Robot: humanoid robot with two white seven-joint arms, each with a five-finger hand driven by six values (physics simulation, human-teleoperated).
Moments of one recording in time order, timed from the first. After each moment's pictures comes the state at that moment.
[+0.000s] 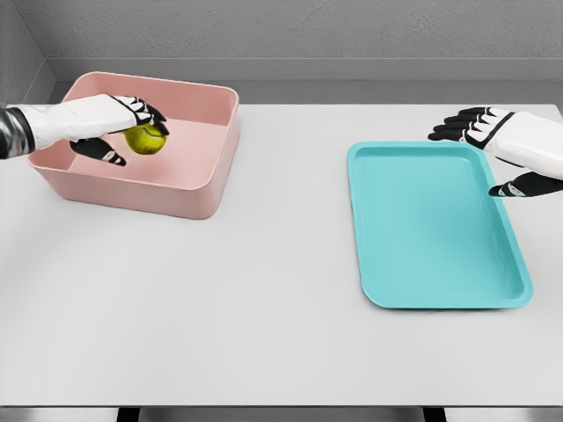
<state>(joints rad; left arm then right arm) -0.81 0.72 -0.62 -1.15 -0.40 -0.61 -0.53 -0.30 -0.90 0.08 -1.67 0.20 -0.61 0.61</state>
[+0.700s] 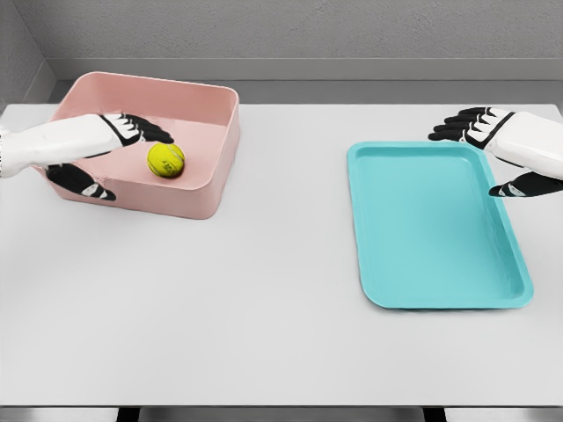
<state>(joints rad) -0.63 0.98 -0.61 -1.50 -0.04 -0.61 -0.52 -0.30 -0.90 0.08 -1.67 0.20 -0.61 0.61</state>
